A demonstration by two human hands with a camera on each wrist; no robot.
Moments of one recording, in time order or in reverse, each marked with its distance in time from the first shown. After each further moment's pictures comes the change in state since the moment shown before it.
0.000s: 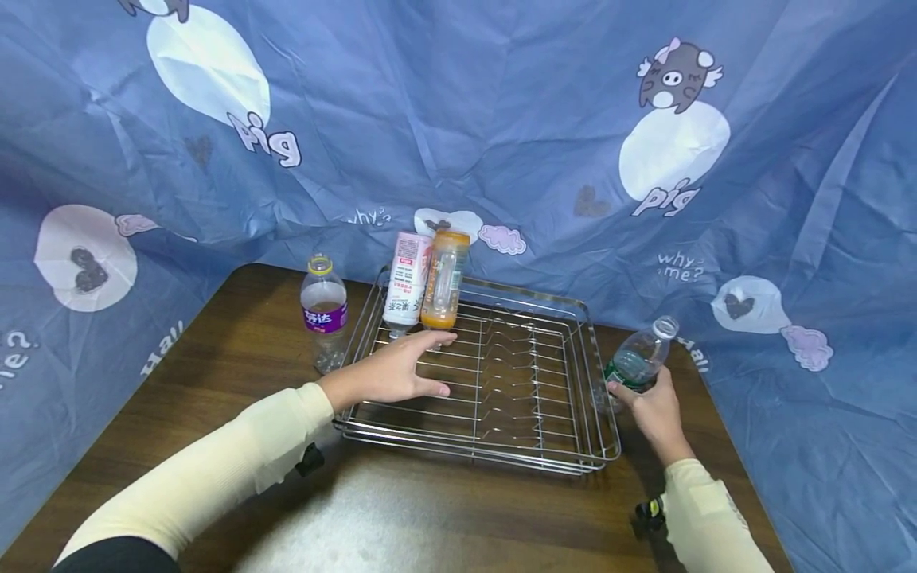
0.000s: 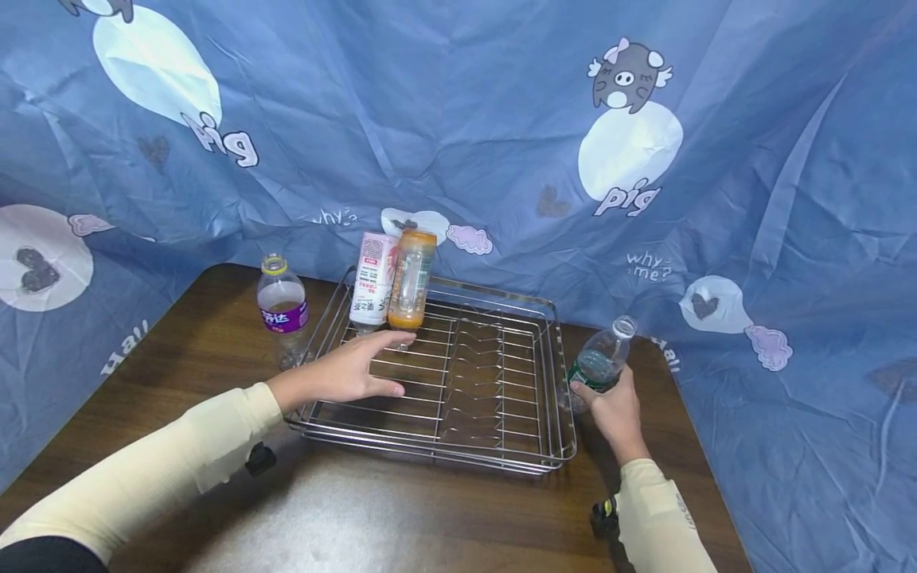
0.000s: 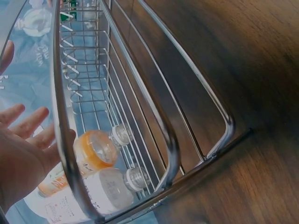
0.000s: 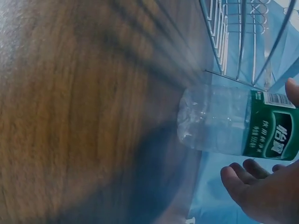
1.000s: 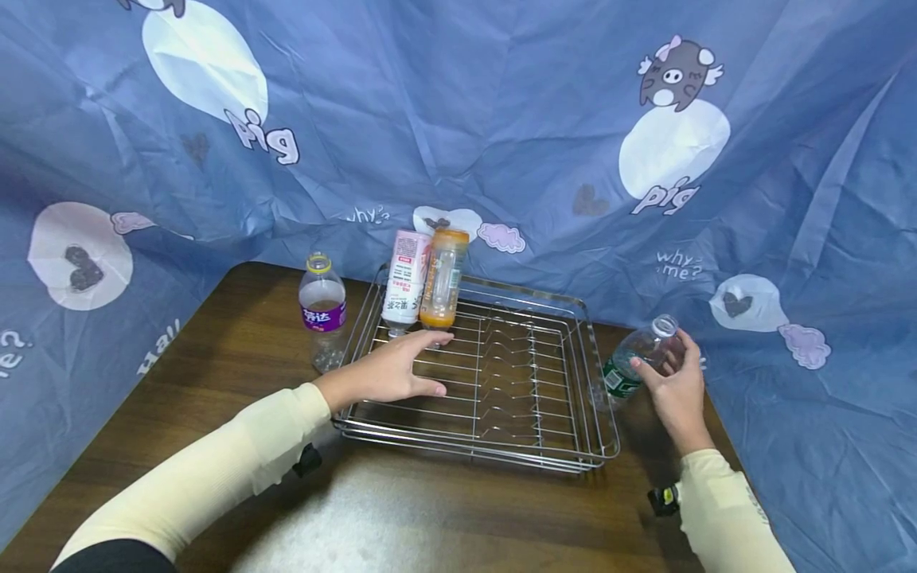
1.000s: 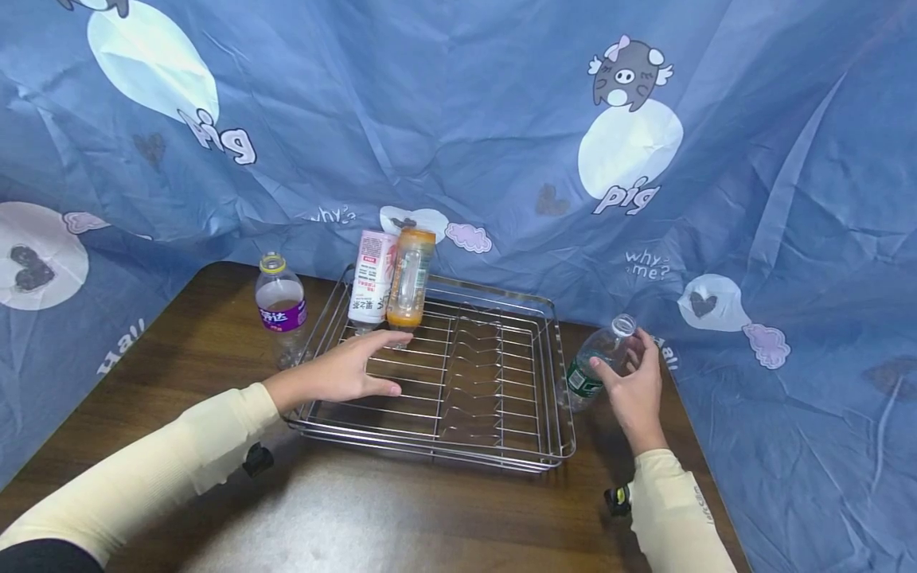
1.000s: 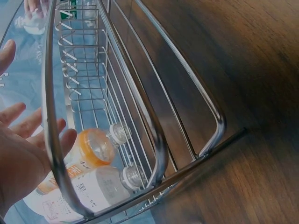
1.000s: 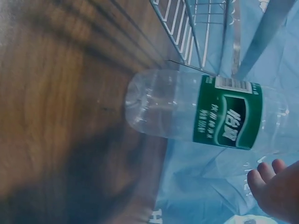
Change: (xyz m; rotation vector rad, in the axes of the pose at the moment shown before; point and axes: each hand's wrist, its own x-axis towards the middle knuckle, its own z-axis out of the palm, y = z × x) left_hand -0.002 -0.007 0.001 -0.021 0.005 0.024; right_hand 0.004 -0.034 -0.024 0.218 0.123 -0.147
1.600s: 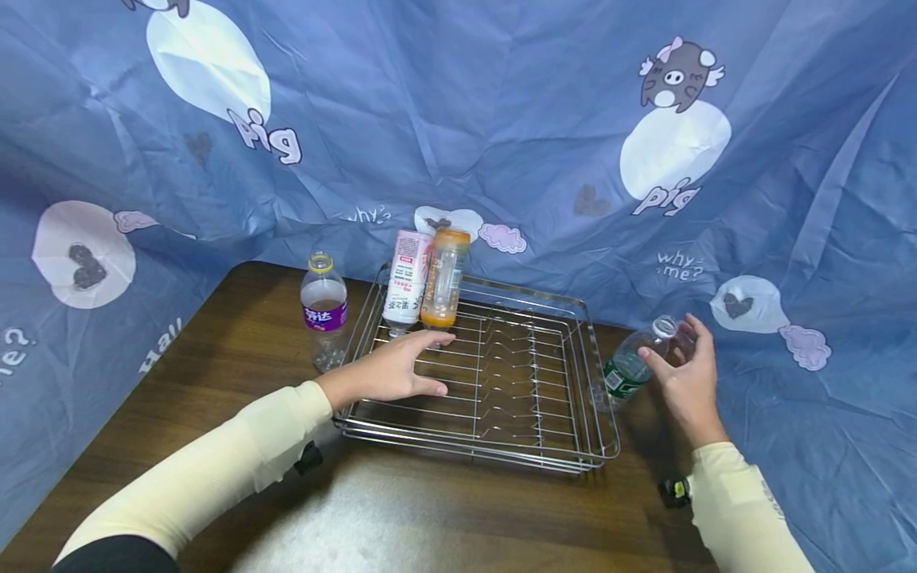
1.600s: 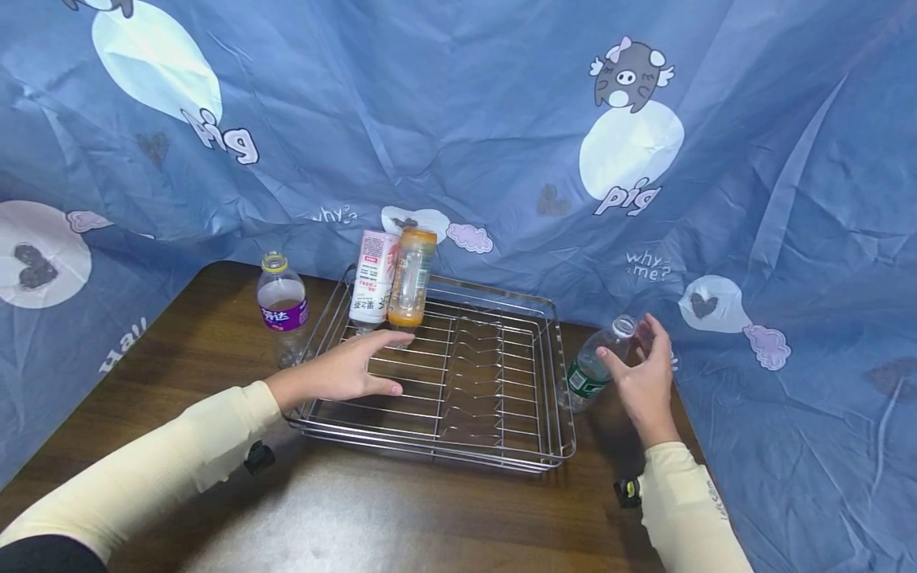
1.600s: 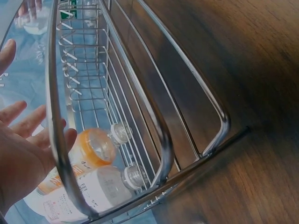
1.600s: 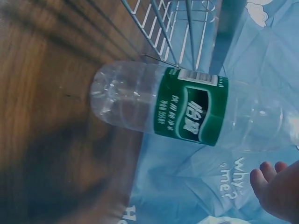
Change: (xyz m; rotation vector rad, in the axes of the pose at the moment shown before) left_hand 0.001 0.002 -0.001 0.017 -0.012 -0.018; right_hand 0.008 -0.025 -0.008 -0.001 0.037 -0.100
